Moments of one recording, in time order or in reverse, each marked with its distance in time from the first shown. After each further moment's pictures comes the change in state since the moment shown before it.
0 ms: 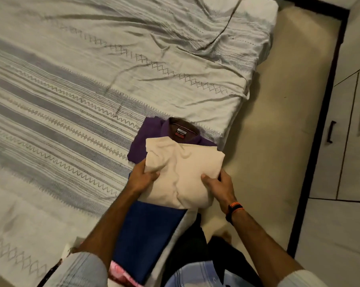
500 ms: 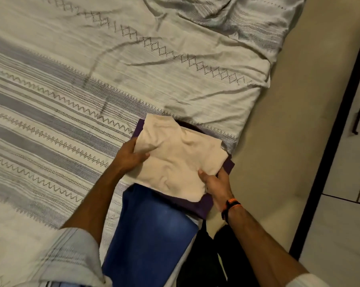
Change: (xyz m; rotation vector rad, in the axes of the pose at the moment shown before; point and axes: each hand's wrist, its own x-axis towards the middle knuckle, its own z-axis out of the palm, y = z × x) left_hand 0.179 0.022 -0.038 0.230 -0.064 -0.066; right_hand 0.124 -0.004 0.067 0.129 -0.008 0.259
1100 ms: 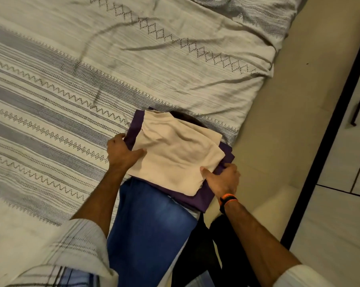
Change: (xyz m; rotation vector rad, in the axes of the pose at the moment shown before) left_hand 0.032 -0.048 0.012 0.174 0.268 -0.152; right_hand 0.004 -0.002 -0.006 -0.526 0.338 0.002
